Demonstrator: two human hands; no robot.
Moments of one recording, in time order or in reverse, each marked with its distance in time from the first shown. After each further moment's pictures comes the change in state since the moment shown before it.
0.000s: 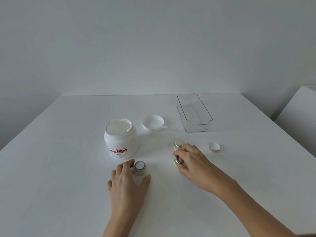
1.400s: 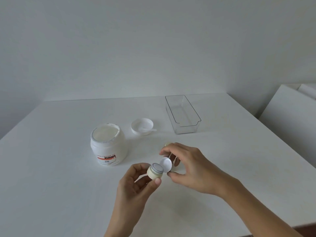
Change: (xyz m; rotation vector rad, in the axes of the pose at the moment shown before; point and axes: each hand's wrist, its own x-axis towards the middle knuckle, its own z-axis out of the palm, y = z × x) left_hand -0.007 0.018 0.002 -1.014 -0.418 0.052; right_hand -0.012 -0.014 -0.036 0.318 0.014 -0.126
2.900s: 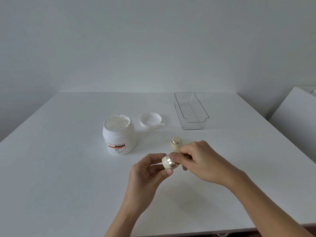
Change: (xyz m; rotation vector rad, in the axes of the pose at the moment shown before) left_hand 0.000 0.005 0.009 -0.024 -0.088 0.059; right_hand 0.001 -0.002 -0.003 -0.069 -0.039 0.173
